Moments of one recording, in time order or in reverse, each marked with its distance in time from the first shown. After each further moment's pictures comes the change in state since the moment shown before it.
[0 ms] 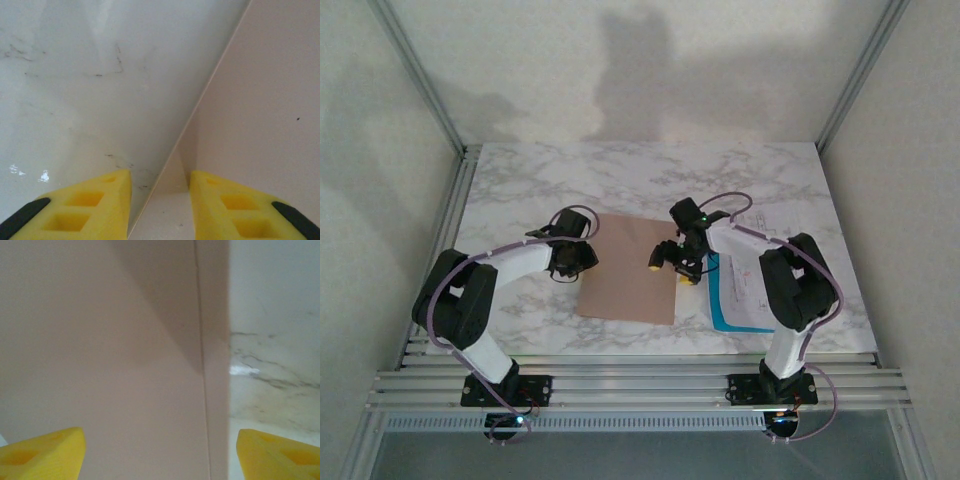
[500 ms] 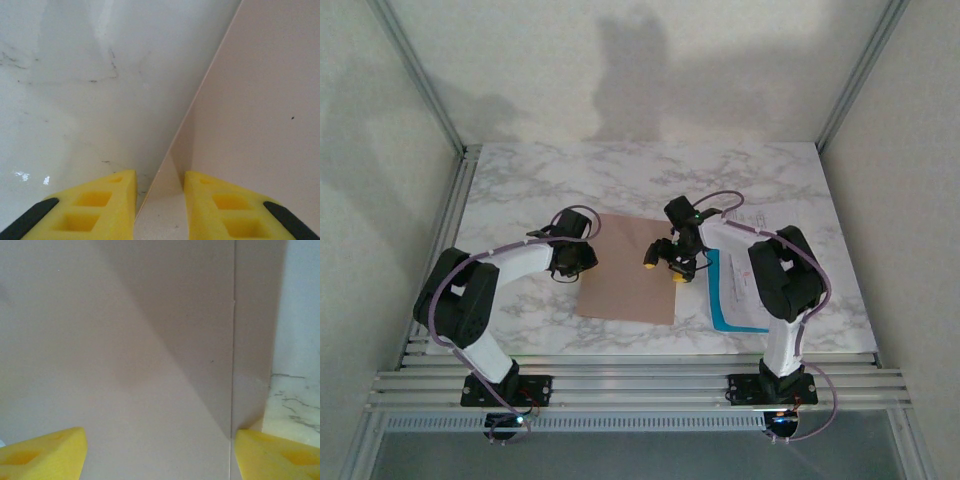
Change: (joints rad) left arm 0.000 0.010 0.000 0.011 -0.008 0.020; right arm 0.005 0.082 0.056 0.013 -0.018 0.003
